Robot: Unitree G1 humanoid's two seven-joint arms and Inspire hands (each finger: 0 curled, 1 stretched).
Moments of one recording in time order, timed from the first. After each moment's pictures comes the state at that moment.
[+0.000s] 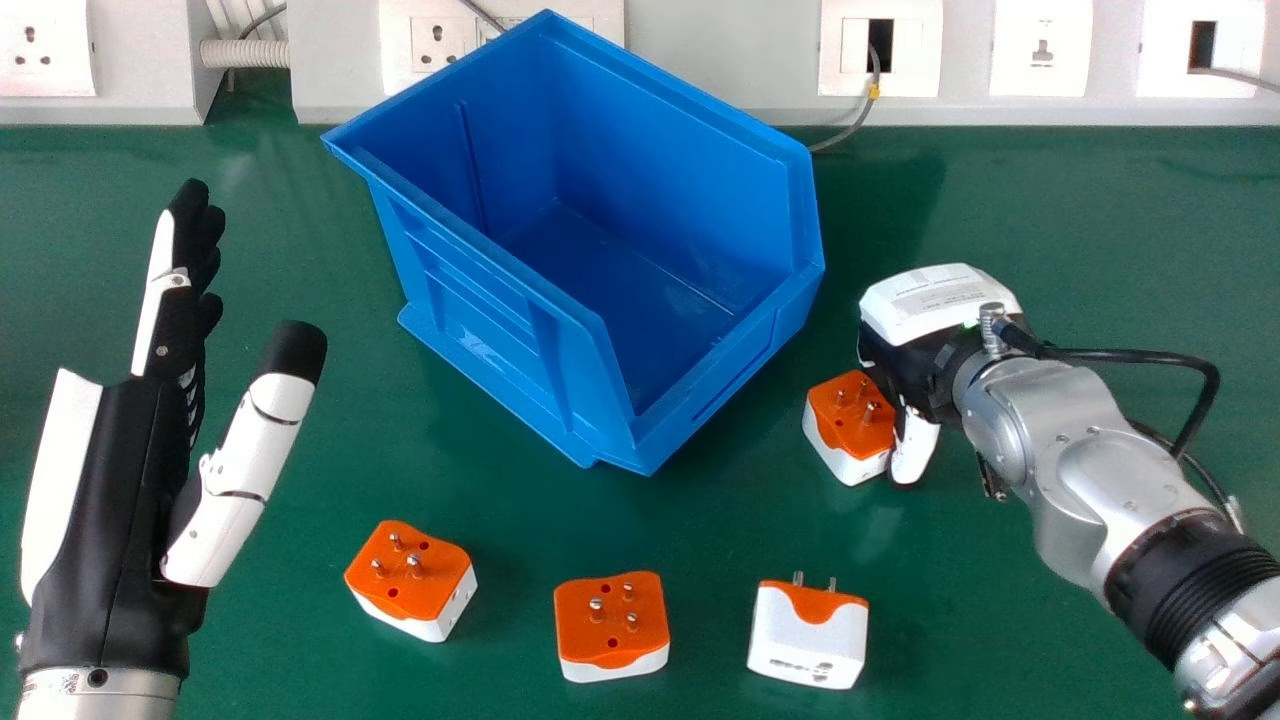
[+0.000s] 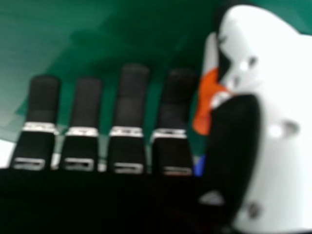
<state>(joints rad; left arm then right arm) 0.36 0.18 0.25 -0.41 0.07 -0.28 -0.09 -0.81 -0.43 0.67 0.73 -0.92 0.21 0.30</state>
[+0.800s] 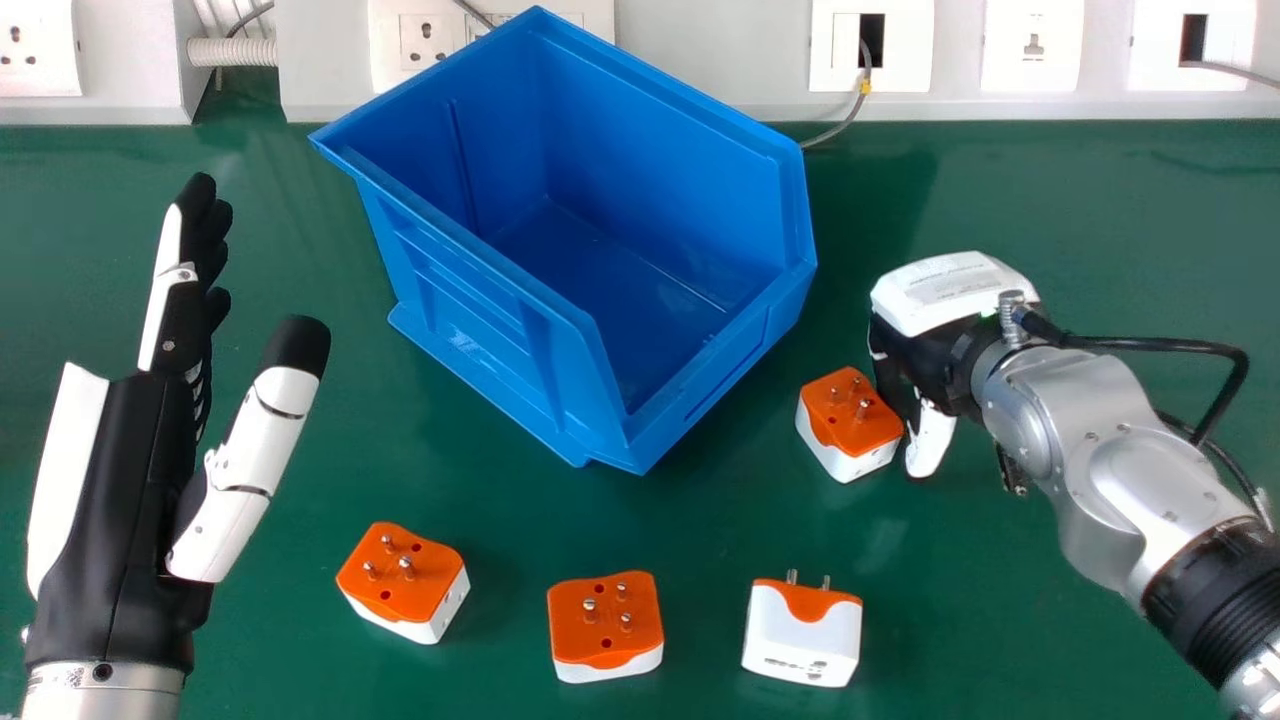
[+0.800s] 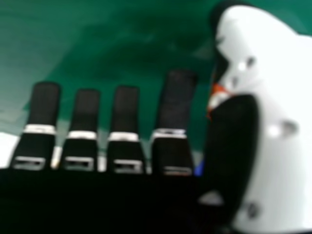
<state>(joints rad) 0.35 0.18 0.25 -0.41 0.07 -0.29 -0.10 -0.75 -0.52 0.65 0.54 -0.92 0.23 0.35</state>
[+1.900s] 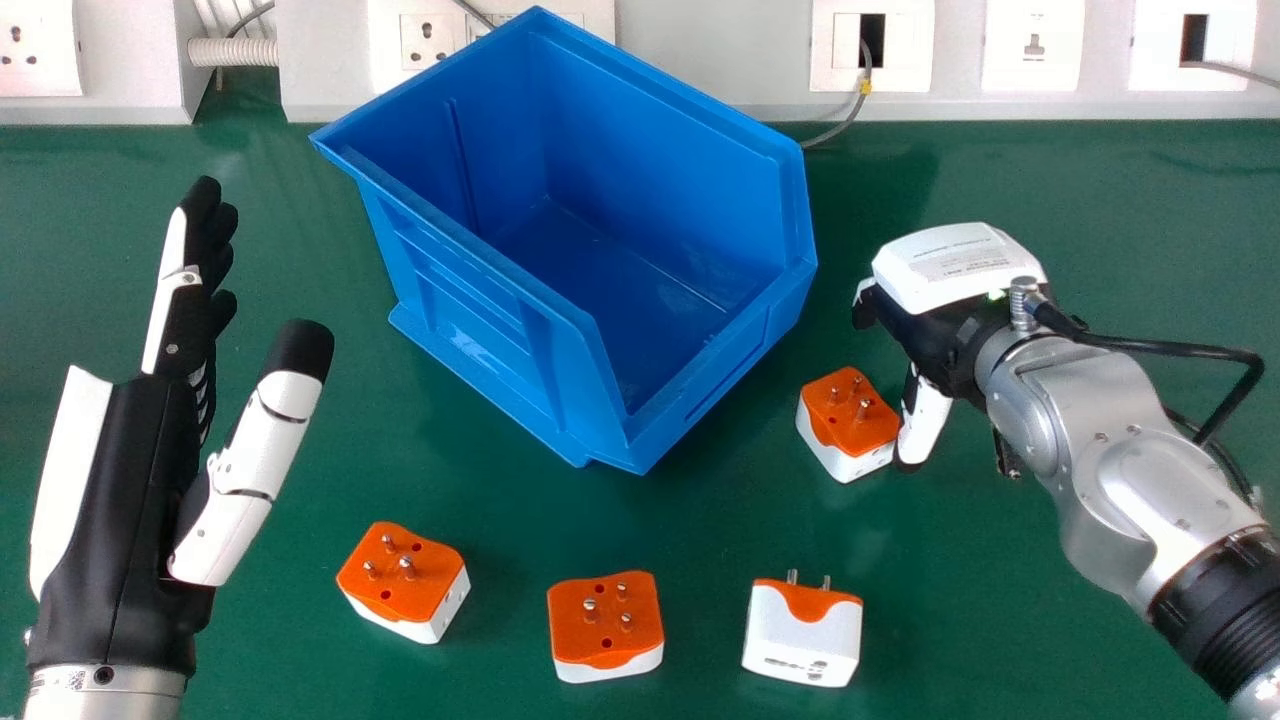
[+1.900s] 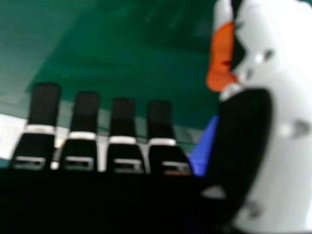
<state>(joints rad) 0.35 0.18 0.25 -0.40 0.06 -0.29 -0.11 -0.73 -0.51 0.61 0.49 -0.93 0.25 0.31</state>
